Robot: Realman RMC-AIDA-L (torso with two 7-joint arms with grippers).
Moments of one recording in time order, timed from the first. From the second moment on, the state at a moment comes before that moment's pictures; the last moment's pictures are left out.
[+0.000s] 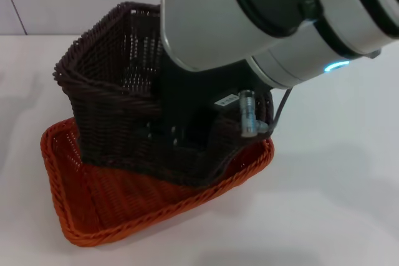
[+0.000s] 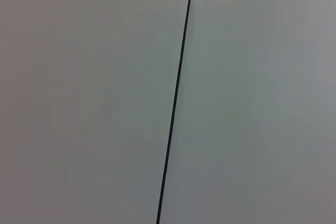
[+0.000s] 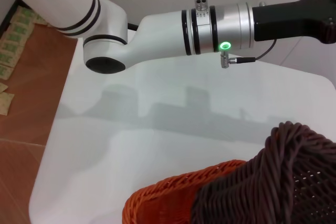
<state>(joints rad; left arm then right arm) -0.48 -2.06 0.36 0.21 0.89 1.48 -0.54 0.90 2.08 -1.60 -1.94 -2.27 -1.72 2.55</state>
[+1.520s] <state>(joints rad) -0.48 -2.06 0.37 0.20 0.89 1.48 -0.54 0.92 2.08 -1.74 -1.92 -2.34 -1.64 2.55</state>
